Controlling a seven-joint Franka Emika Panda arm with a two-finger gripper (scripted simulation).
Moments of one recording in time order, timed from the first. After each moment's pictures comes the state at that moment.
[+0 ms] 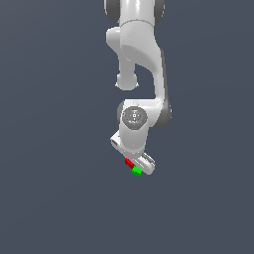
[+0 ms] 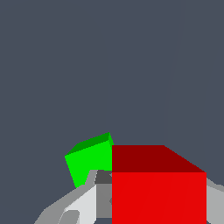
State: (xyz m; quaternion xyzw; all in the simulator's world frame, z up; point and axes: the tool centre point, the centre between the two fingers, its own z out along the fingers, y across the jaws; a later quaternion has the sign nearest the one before) arm 0.066 0.020 0.069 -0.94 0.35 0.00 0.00
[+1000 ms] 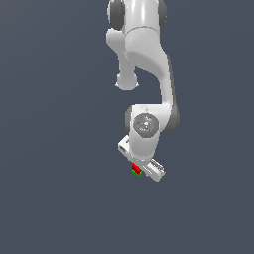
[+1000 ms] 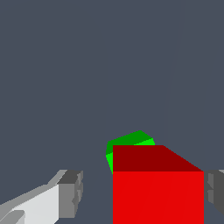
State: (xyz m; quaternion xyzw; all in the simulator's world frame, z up) arm 0.087 0.049 0.062 -0.93 0.35 0.00 0.00
